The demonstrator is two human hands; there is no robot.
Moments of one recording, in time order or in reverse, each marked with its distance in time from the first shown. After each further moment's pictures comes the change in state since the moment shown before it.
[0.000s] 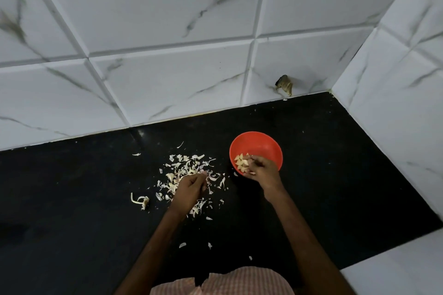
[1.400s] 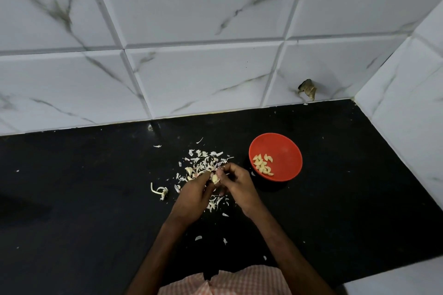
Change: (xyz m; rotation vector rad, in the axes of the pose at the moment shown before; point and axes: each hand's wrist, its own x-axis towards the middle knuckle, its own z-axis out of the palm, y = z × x) left_hand -0.033 -0.017 -0.040 0.538 0.089 0.390; right_hand -0.056 0.015 0.097 -0.052 -0.382 -0.193
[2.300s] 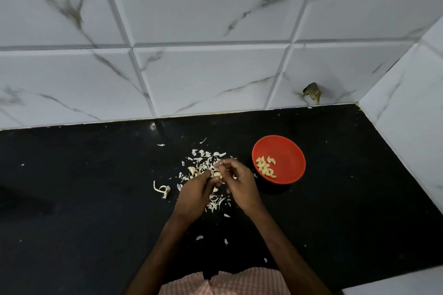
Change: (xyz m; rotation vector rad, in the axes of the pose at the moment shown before) left_hand 0.000 0.001 -0.001 -0.034 0.062 -0.103; right_hand 0.003 -0.003 0.004 -0.226 0.045 -0.213
